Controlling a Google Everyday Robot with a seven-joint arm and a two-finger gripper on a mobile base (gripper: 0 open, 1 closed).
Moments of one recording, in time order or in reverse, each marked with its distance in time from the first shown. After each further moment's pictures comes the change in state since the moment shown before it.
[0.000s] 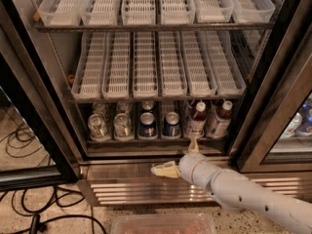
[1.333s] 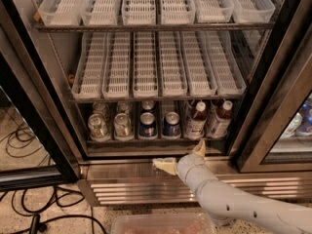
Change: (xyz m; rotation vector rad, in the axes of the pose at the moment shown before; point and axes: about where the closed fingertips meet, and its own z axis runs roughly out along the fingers) arm -0.003 -0.019 -0.008 0.279 -0.007 0.106
